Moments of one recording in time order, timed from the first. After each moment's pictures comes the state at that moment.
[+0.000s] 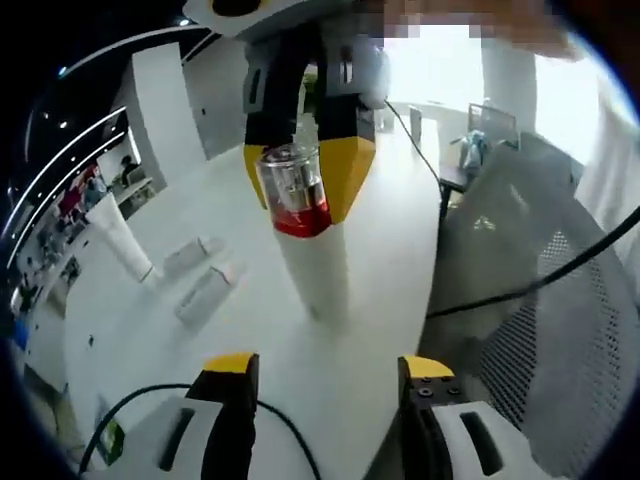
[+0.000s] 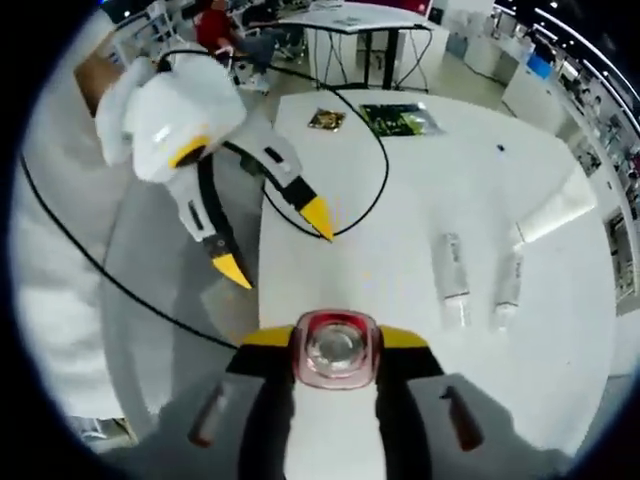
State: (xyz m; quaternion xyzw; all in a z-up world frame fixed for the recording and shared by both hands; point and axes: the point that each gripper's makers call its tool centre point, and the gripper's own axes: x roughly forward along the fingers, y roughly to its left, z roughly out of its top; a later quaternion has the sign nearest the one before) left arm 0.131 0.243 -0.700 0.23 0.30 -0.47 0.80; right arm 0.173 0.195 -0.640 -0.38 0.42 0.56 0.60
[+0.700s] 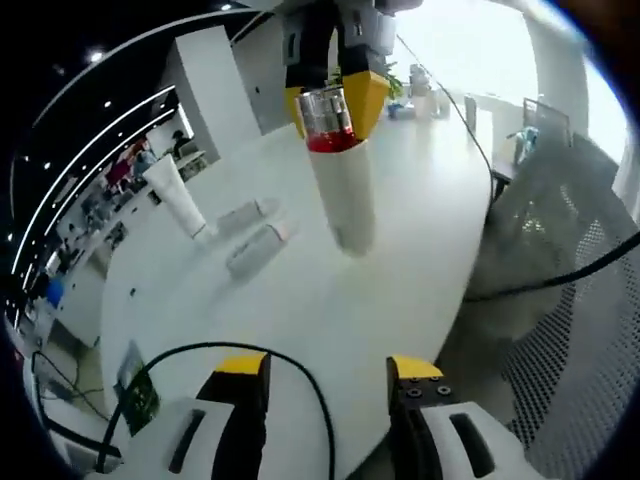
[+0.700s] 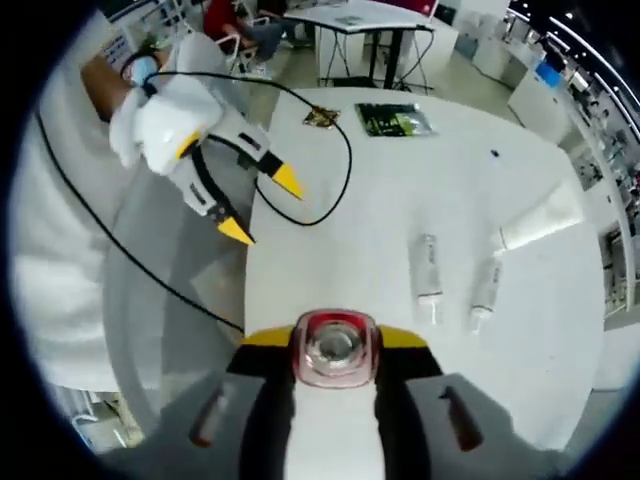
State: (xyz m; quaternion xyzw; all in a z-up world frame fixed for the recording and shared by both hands) left arm 0.137 0.287 -0.703 0.23 0.32 -0.35 0.85; right arm 0.207 0.182 -0.611 -0.41 0.42 0.56 0.59
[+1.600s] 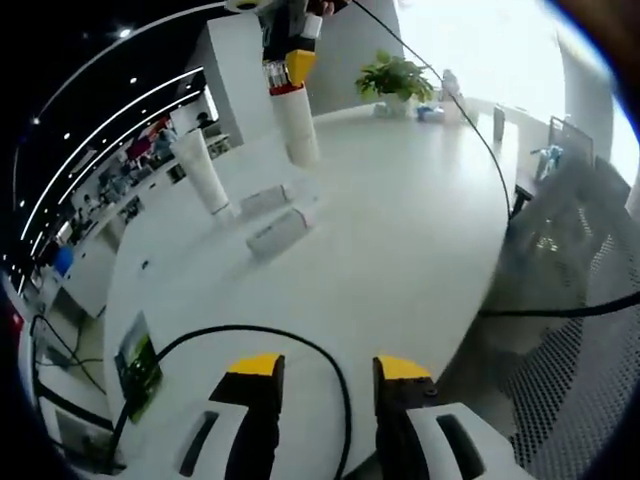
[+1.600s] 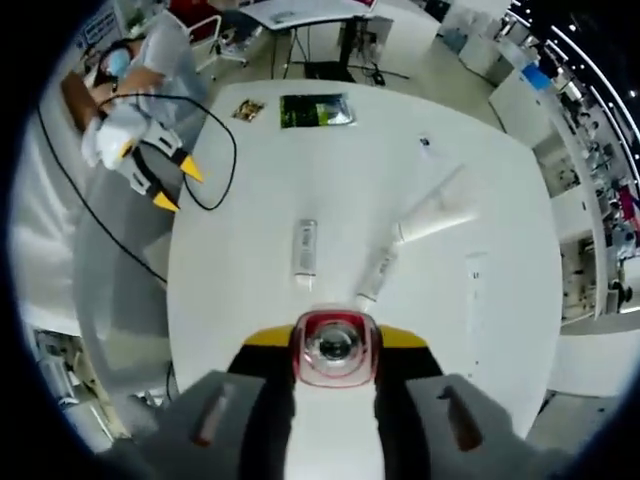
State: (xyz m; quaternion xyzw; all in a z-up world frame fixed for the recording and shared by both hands) left arm 0.146 0.303 -0.707 0.22 0.34 -0.31 0.86; right arm 0.357 0.162 -0.564 -0.48 0.40 0.52 0.59
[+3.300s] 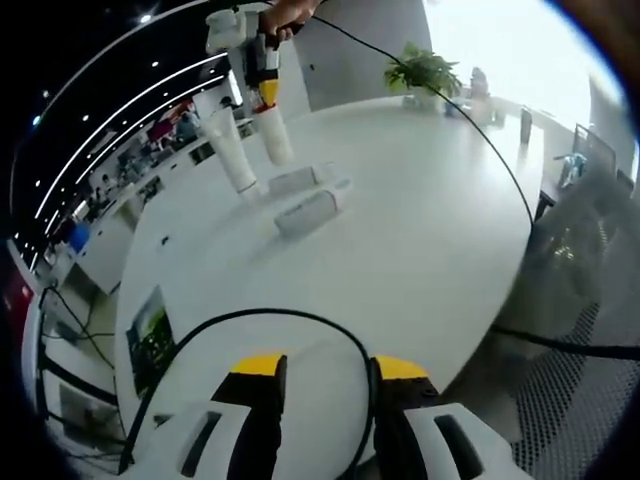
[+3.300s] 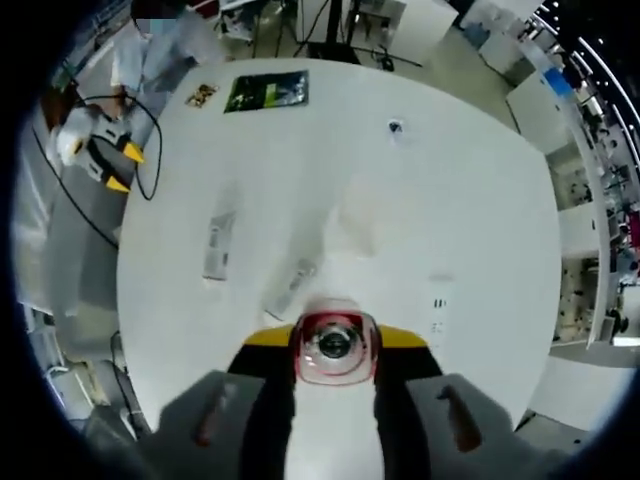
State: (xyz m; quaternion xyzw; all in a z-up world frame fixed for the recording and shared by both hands) left arm 0.150 0.327 -0.712 0.21 0.36 -0.26 0.87; right arm 0.472 0.198 -0.603 -0.51 0.41 0.53 0.54
